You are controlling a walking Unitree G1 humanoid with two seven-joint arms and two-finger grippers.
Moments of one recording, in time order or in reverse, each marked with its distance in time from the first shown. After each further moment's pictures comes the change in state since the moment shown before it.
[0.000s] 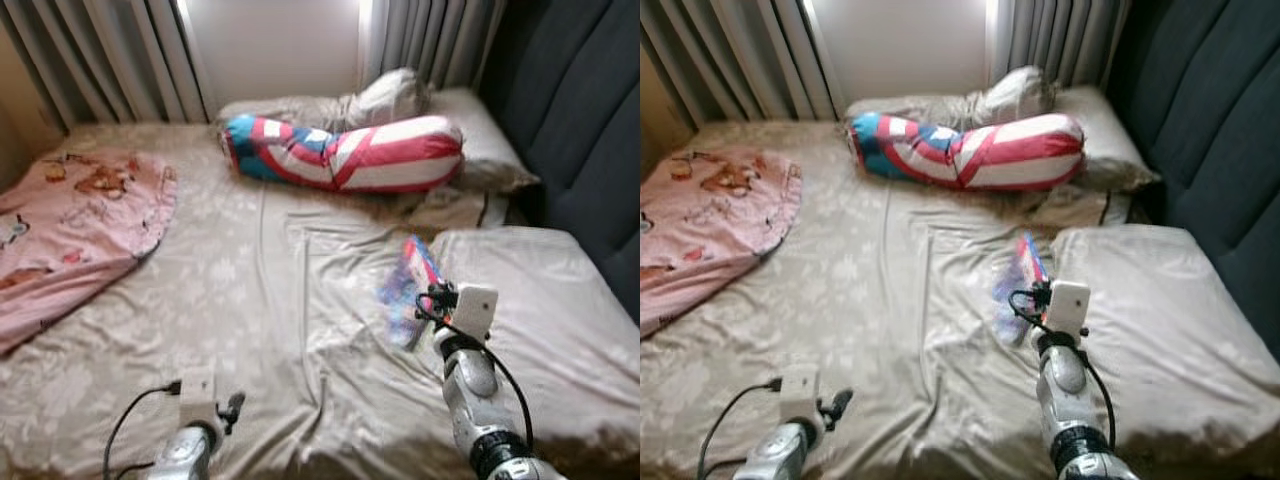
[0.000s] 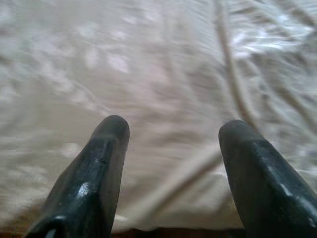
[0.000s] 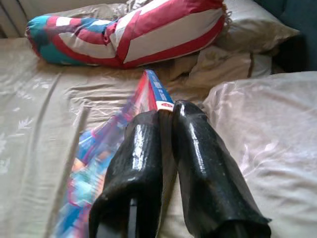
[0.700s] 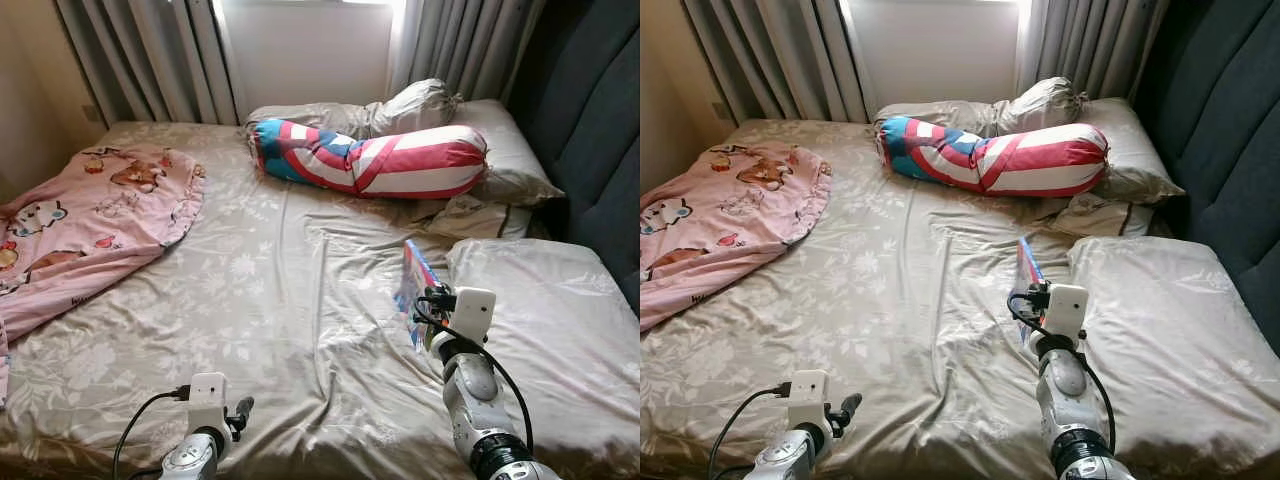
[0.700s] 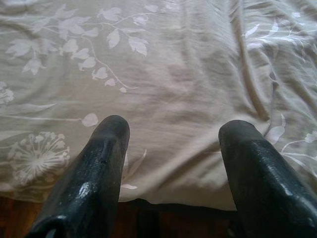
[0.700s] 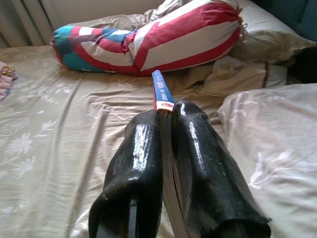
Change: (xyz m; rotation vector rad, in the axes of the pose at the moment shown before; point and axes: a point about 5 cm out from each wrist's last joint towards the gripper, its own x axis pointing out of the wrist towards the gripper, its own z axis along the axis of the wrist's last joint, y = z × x) left arm -0.004 0.009 -0.006 0.006 0.013 0.022; right arm 0.000 0.002 0.000 0.006 0.000 0.017
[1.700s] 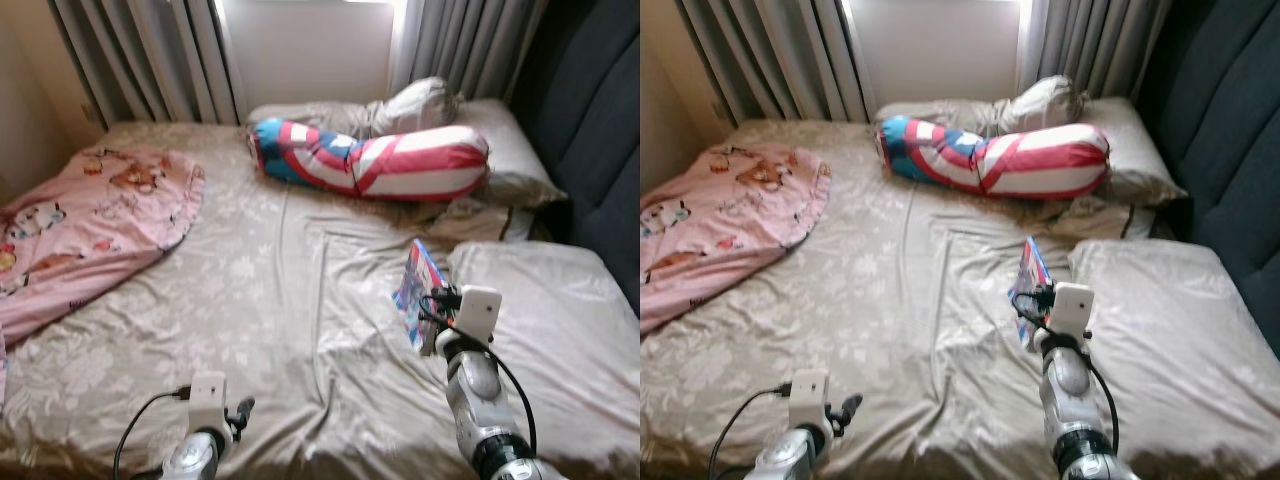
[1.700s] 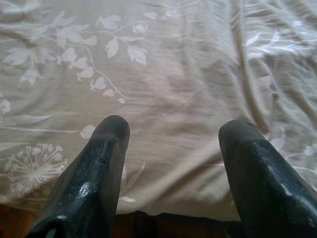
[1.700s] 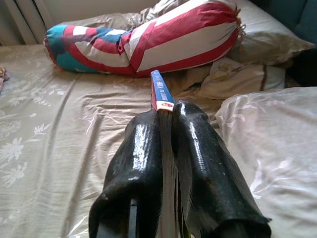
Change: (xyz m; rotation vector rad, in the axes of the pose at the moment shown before) left arm 0.000 -0.001 -0.001 0.000 0.001 -0.005; right arm 0.000 -0.002 0.000 -0.003 0.002 -0.021
